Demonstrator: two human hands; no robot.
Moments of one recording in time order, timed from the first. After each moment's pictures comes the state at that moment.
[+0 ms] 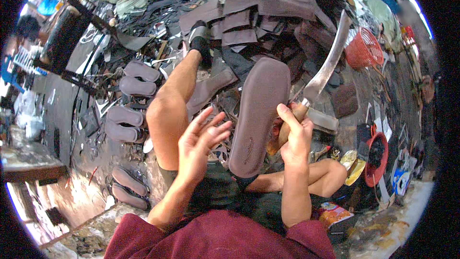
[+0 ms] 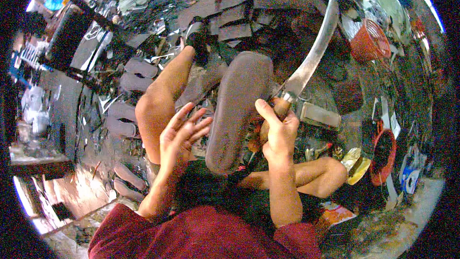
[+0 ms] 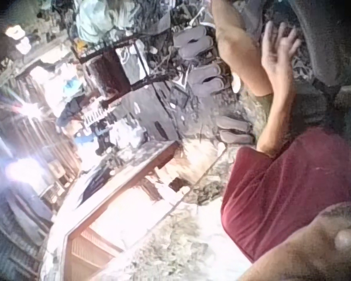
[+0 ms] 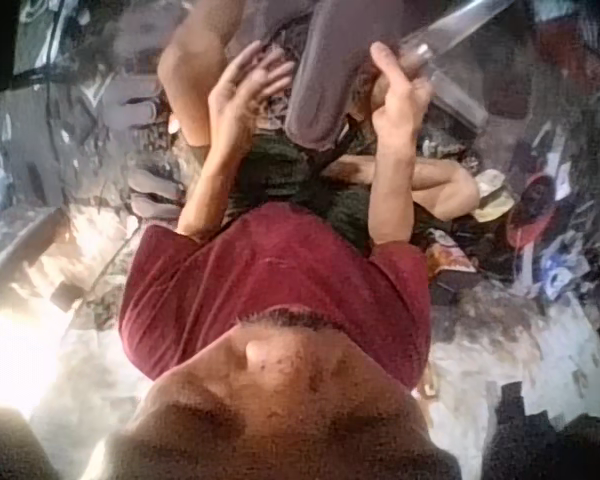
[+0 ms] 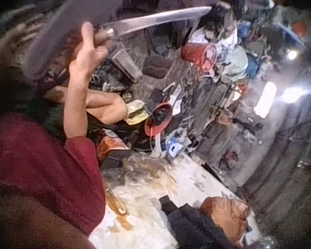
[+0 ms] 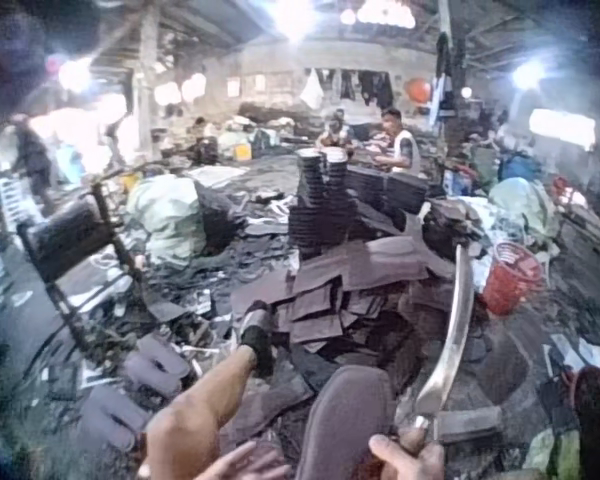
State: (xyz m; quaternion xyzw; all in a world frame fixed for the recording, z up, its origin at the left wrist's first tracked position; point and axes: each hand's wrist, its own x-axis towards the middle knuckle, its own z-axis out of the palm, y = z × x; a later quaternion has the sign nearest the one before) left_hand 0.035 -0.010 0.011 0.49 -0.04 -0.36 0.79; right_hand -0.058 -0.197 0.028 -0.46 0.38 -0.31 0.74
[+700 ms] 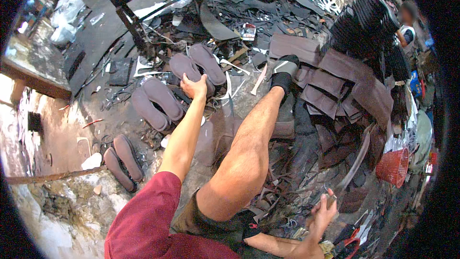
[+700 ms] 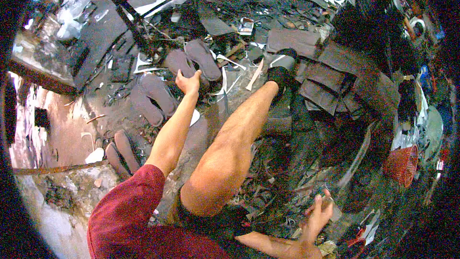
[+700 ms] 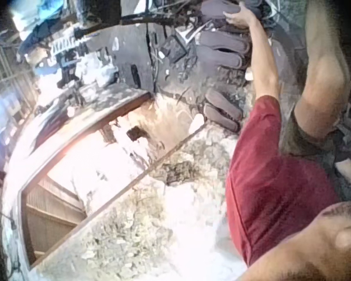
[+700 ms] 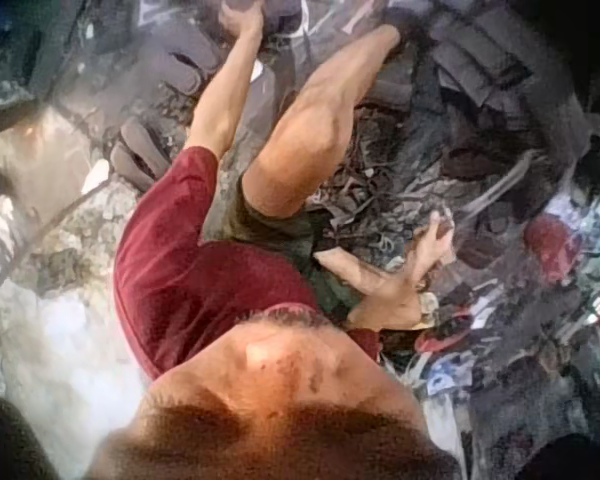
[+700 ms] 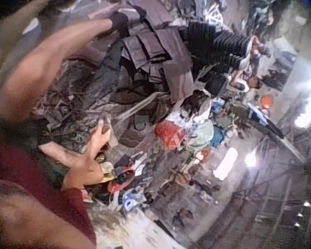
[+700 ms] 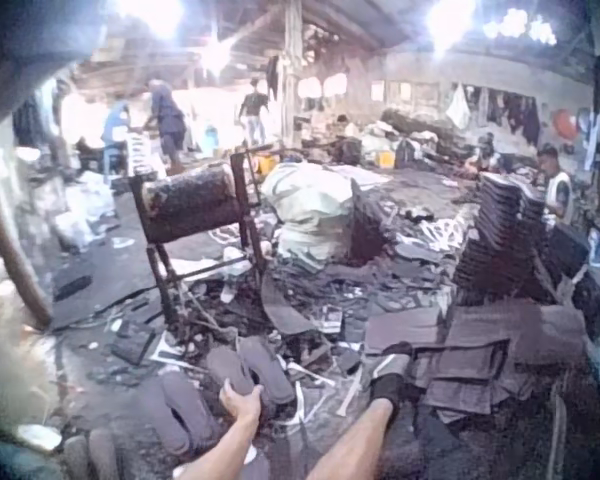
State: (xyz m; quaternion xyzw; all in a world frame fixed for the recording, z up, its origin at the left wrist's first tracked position) left_hand 0.378 0.074 -0.273 0.81 0.33 0.21 0.43; right_hand -0.069 -0.275 -0.070 -0.66 0.50 -0.16 0.54
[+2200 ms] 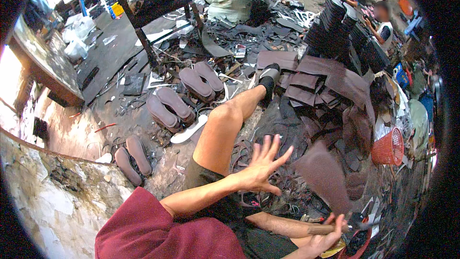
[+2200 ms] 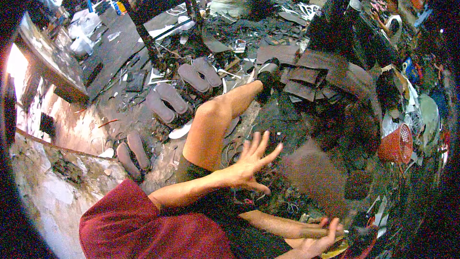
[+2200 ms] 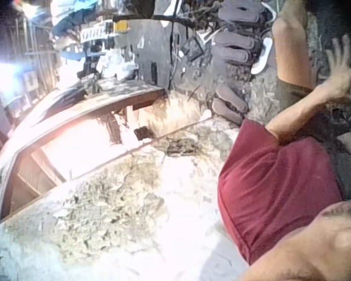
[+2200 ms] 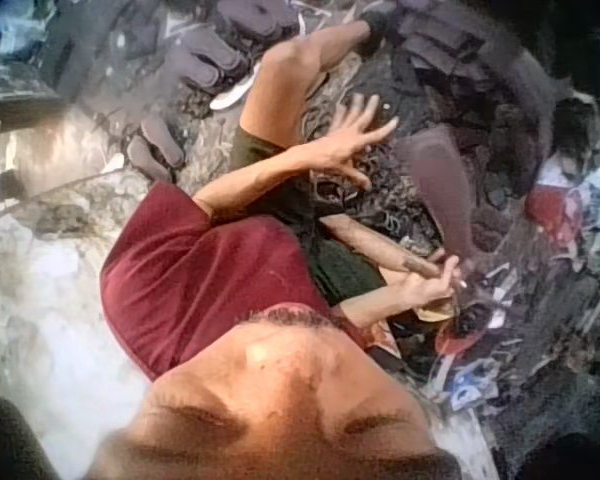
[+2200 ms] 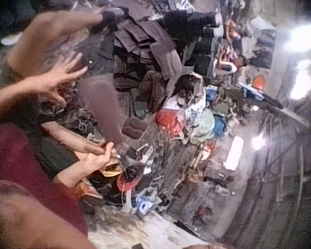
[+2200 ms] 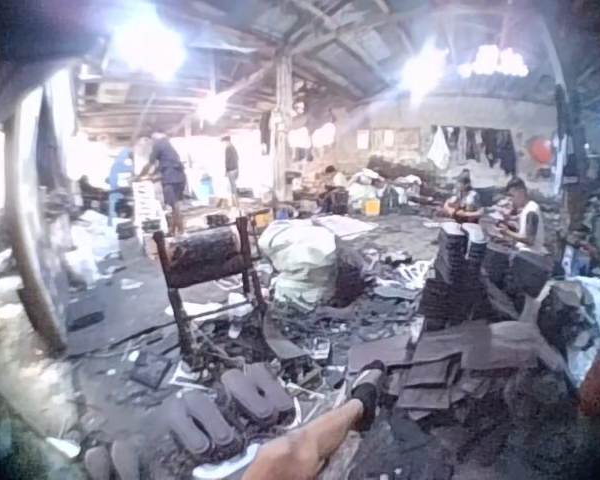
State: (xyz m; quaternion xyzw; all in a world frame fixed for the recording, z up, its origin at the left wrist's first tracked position) left_hand 0.021 -0.034 -0.014 0.83 -0.44 -0.13 0.33; right_hand -0.205 -0.215 0.039 -0.37 0.50 -0.54 0.57
